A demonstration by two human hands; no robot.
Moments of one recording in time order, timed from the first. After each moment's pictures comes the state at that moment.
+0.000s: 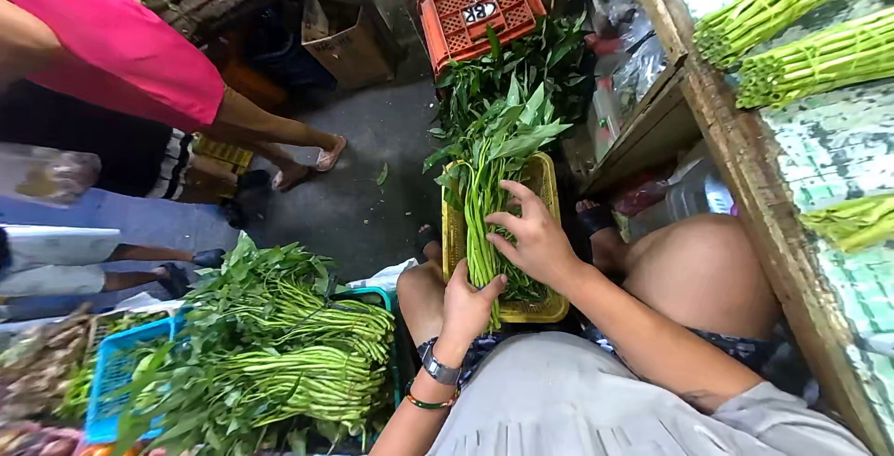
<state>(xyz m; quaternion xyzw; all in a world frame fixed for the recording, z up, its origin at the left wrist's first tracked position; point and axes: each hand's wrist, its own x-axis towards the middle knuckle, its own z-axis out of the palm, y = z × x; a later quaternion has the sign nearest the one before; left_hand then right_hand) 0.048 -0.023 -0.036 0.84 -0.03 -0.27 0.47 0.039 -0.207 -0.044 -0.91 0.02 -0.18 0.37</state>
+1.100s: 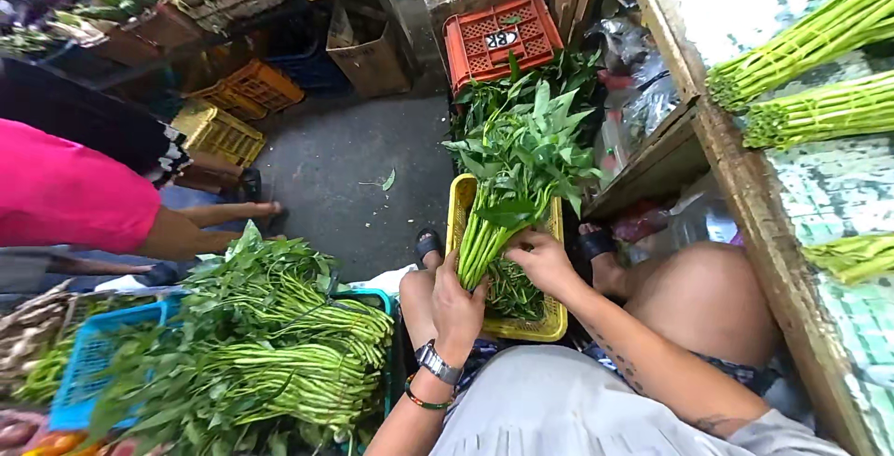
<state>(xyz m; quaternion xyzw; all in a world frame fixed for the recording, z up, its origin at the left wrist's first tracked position) 0.055 -0.007 -0.054 0.94 -0.12 0.03 0.32 0.039 -0.197 -0.025 -0.74 0.23 0.04 0.63</state>
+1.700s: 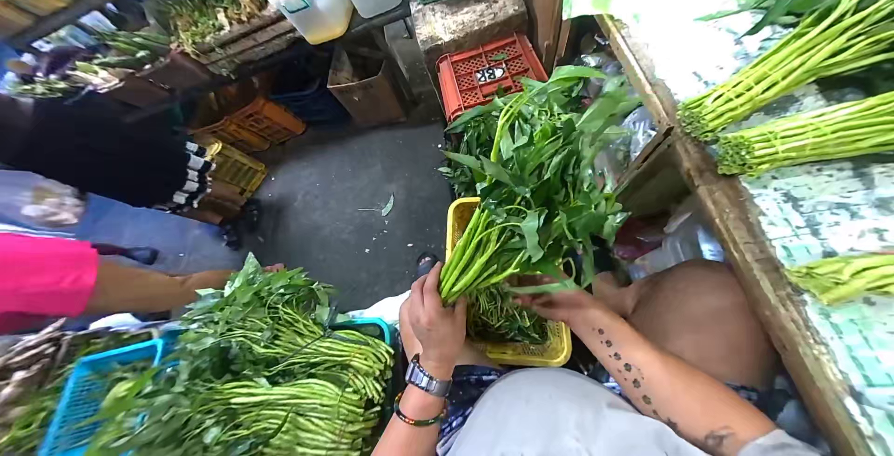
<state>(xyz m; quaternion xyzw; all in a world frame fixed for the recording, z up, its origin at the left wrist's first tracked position) 0.089 0.001 -0.051 0.91 -0.21 0.24 0.28 0.031 -0.208 -0.042 -0.35 0.25 0.11 0.90</state>
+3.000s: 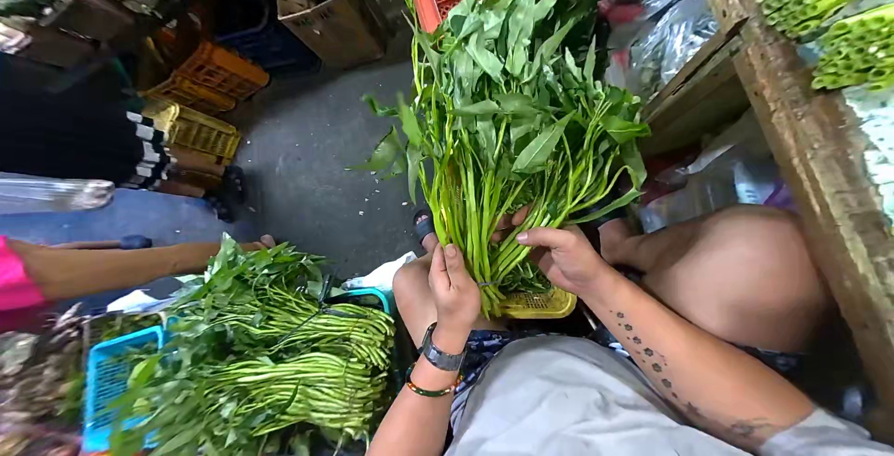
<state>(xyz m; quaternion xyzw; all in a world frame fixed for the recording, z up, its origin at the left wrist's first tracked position) 0.078 -0.037 -0.039 0.79 -0.09 -0.02 0.61 0.033 -0.207 -0.030 -0.40 0.22 -0.01 0.89</state>
